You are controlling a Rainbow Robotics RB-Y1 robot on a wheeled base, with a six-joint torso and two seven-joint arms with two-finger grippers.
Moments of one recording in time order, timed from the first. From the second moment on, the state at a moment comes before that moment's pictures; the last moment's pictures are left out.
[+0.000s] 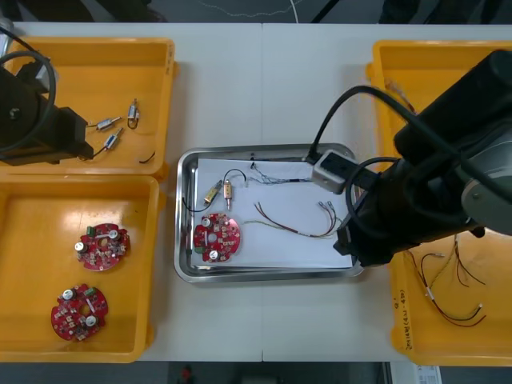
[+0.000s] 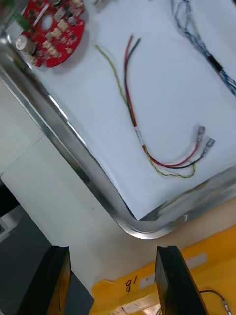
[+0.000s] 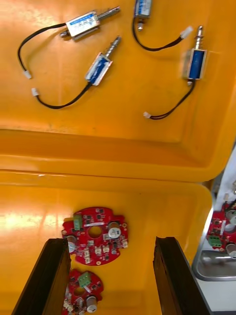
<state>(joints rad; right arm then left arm) -0.56 -0.66 0.36 -2.33 -0.97 1.92 1.44 -0.56 0.78 0.05 -1.95 0.85 1.91 -0.99</state>
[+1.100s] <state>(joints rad) -0.73 -0.52 0.99 -2.12 -0.56 1.70 1.74 -0.26 0.78 0.24 -2.17 0.81 1.91 -1.19</state>
